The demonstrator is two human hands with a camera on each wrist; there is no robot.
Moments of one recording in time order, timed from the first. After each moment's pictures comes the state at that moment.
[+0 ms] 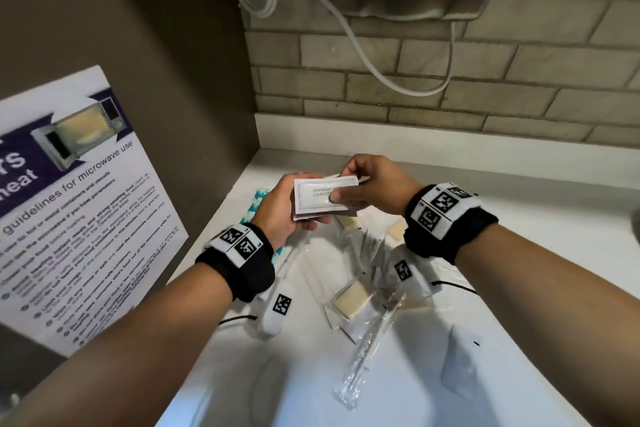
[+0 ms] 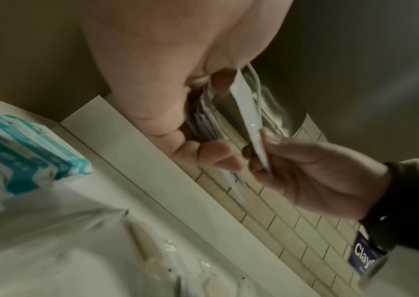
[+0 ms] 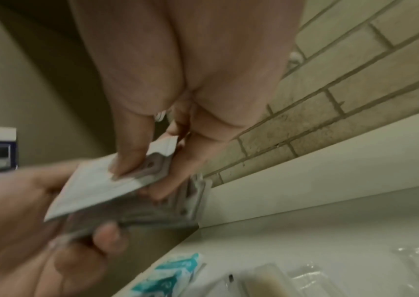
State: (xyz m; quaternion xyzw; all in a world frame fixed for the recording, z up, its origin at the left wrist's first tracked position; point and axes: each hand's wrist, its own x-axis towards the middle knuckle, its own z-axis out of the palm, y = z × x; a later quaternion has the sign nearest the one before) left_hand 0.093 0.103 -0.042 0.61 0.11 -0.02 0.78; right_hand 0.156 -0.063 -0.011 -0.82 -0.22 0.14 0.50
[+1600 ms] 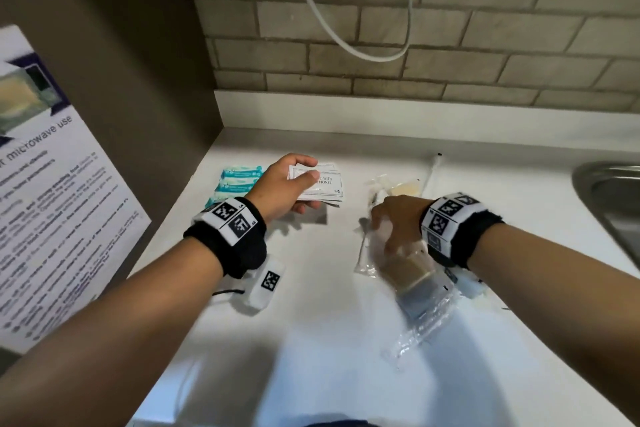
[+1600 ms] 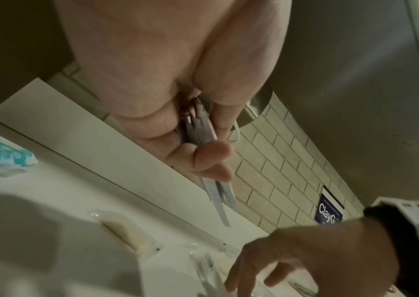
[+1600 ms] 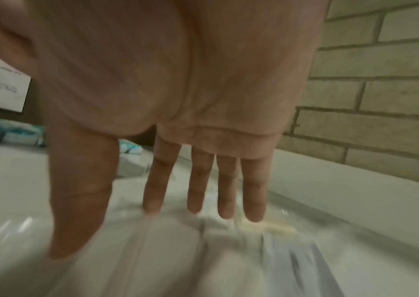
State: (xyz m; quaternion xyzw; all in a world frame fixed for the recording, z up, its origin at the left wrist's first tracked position) left_hand 0.095 0.073 -0.055 0.75 0.04 -0.04 0.65; right_hand 0.114 -0.144 -0.054 -0.95 -0.18 0.26 -0.05
